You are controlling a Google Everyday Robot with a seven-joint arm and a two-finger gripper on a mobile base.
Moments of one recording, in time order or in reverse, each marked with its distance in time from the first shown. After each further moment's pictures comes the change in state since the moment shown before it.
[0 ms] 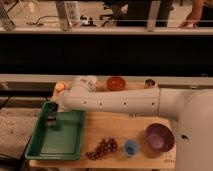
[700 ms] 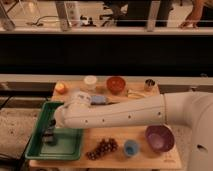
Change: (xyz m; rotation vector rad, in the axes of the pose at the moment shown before) arm -0.025 0.074 -0.020 -0.052 -0.007 0.025
